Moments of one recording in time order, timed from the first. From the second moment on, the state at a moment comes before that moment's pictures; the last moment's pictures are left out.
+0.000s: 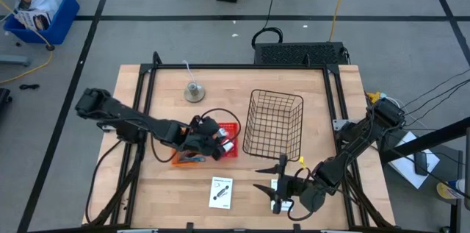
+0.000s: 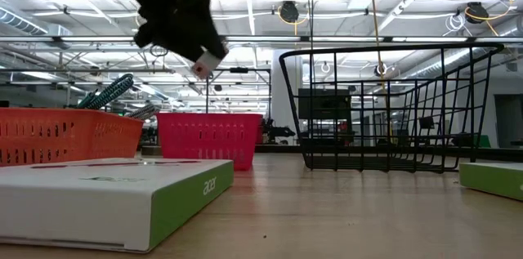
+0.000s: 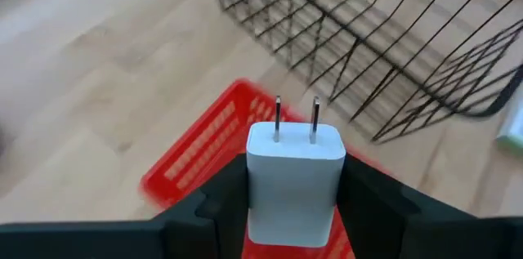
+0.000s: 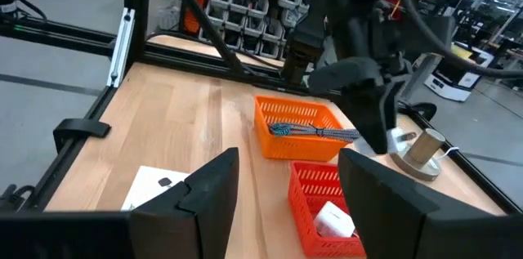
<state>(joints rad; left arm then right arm) -0.29 1.52 1.03 -0.43 -0.53 -0.80 0.78 1.62 0.96 0.31 0.95 0.04</state>
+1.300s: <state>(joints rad) -0.37 1.58 1.02 -0.09 -0.47 -0.60 0.89 1.62 0.96 0.30 1.03 -0.01</state>
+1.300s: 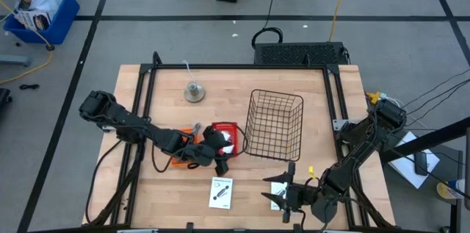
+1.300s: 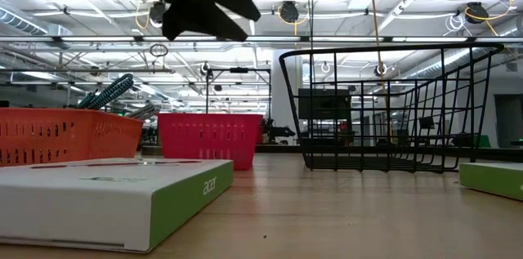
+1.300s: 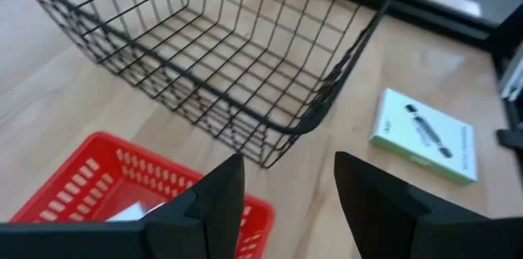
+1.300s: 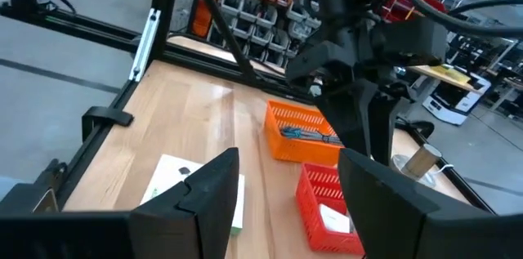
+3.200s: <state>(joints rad) -0.45 1.59 1.02 0.19 -0.18 -0.38 1.07 1.62 0.96 -0.30 0.63 1.18</state>
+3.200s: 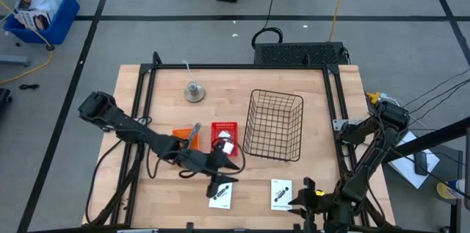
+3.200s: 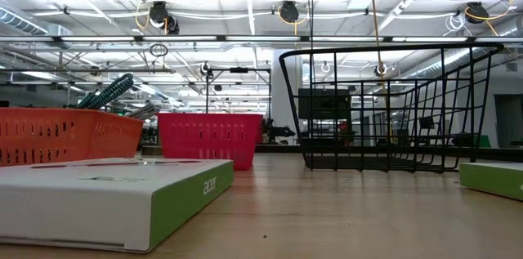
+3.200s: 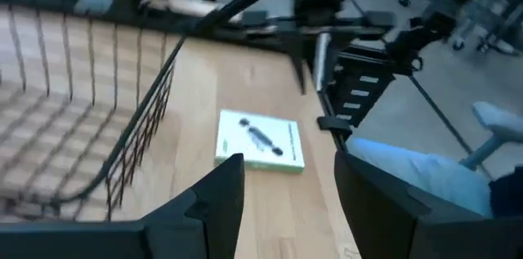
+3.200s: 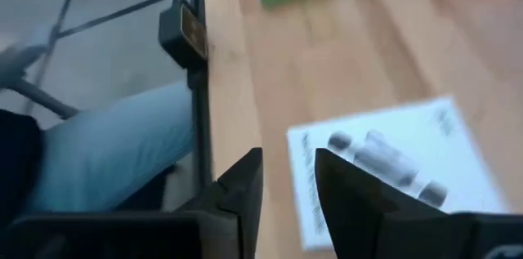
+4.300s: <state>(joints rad) -0.40 1.90 1.02 0.37 -0.03 -0.96 1.07 1.63 0.70 -0.14 0.41 1.80</state>
